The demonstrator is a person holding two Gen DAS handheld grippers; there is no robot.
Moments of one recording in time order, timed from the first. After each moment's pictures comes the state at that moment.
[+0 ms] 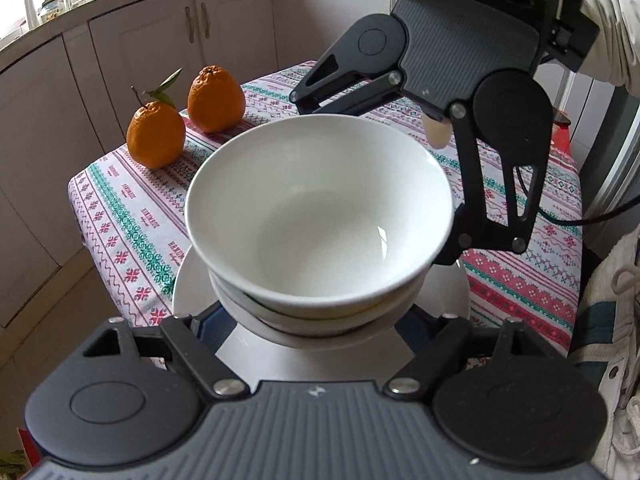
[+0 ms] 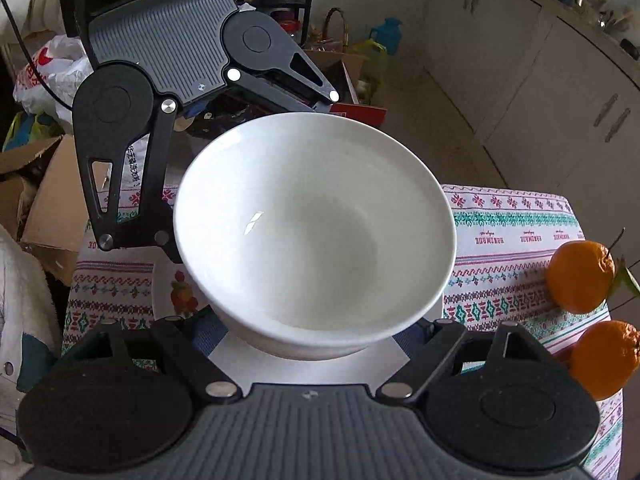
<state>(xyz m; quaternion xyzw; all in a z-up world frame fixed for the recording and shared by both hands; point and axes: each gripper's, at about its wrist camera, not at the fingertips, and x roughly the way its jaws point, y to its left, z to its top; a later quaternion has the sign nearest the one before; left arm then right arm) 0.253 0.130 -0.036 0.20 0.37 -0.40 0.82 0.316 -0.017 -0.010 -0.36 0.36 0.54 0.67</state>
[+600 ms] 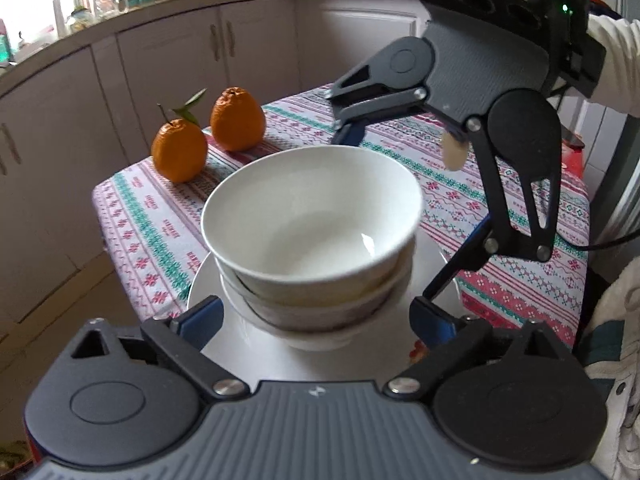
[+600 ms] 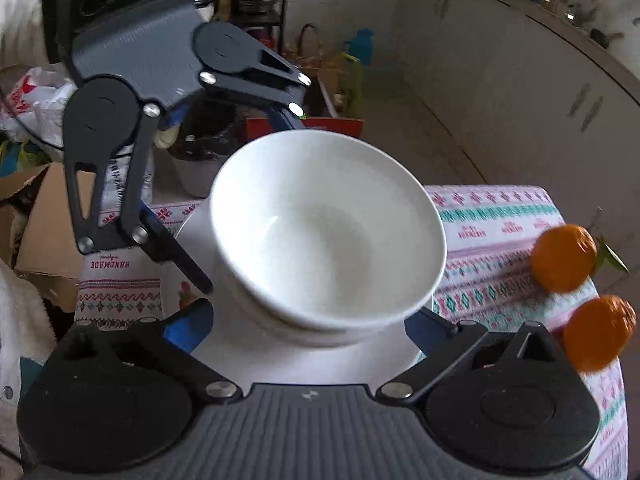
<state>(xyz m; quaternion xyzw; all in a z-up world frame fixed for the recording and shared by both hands) 0.232 0.135 -0.022 0.18 0.34 -0.36 0.85 0.306 -0.033 -0.004 -0.33 0.35 0.51 0.71</state>
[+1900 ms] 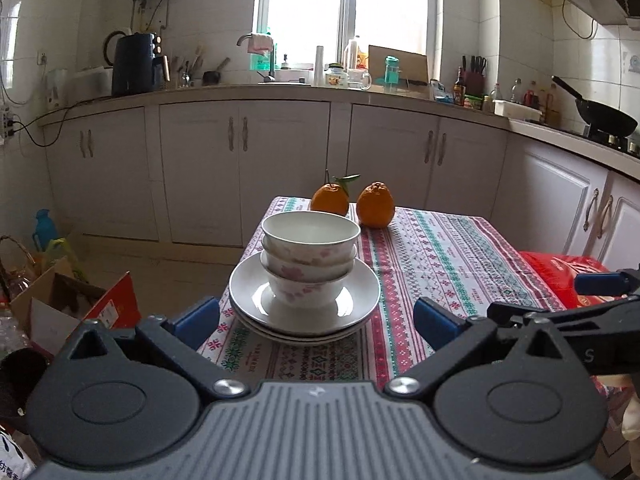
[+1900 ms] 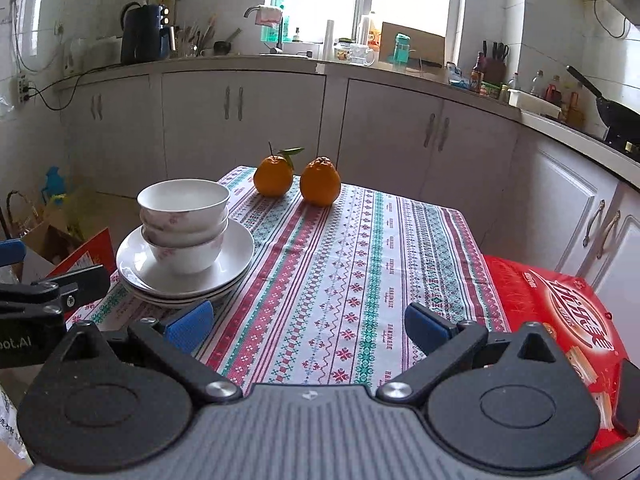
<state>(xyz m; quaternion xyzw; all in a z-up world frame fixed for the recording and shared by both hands) 0.029 0.059 0.029 -0.02 0.23 -0.01 0.97 0.076 -0.136 0.045 -0.07 0.28 0.06 0.96</state>
